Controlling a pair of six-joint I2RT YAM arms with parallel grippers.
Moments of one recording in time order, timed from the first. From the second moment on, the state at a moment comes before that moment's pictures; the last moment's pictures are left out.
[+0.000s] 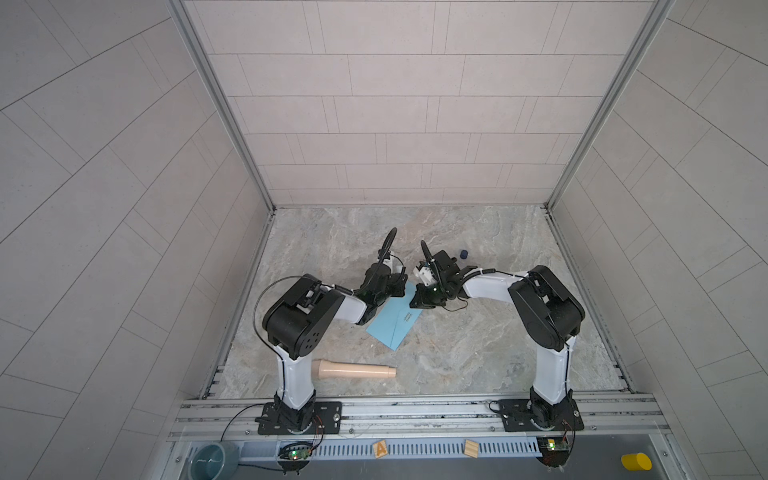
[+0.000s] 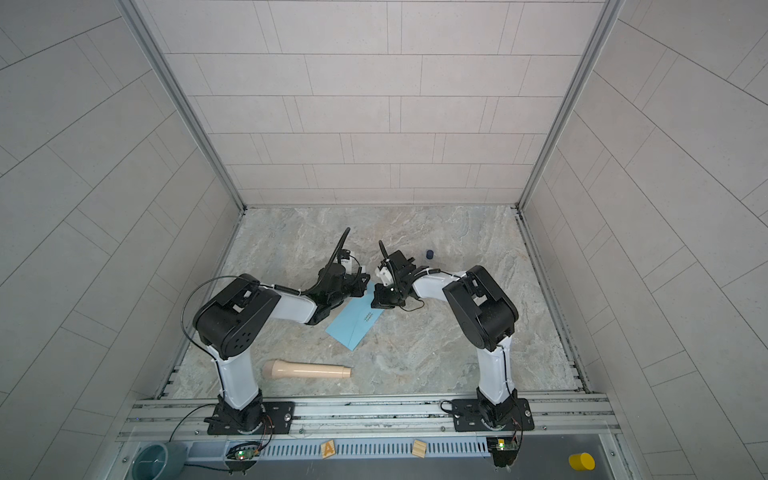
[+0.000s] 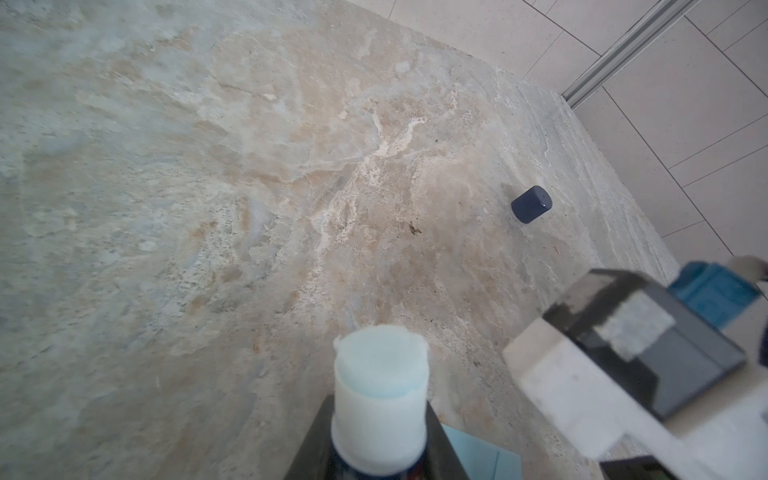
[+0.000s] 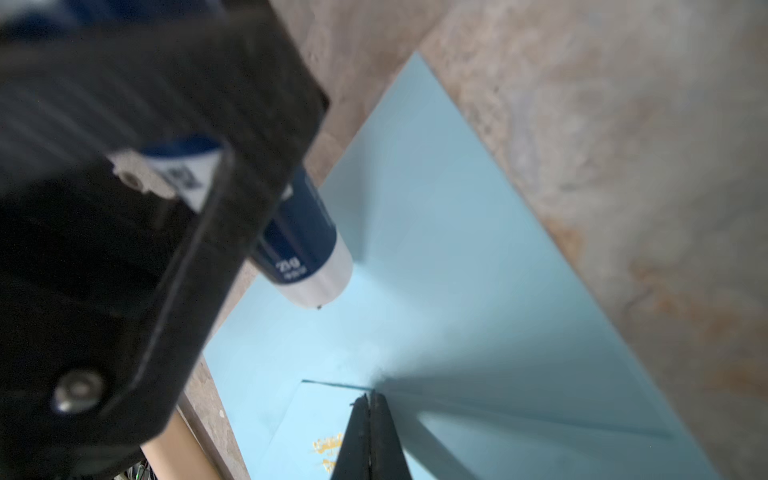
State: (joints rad) left arm -0.56 1.89 0.75 0.63 0.03 -0.50; right arm 0.56 1.93 1.11 -0.25 -0.51 0.53
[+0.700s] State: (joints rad) left arm -0.56 1.64 0.72 0.49 0.02 -0.47; right arm 0.64 1.75 1.07 -0.23 -0.52 0.52
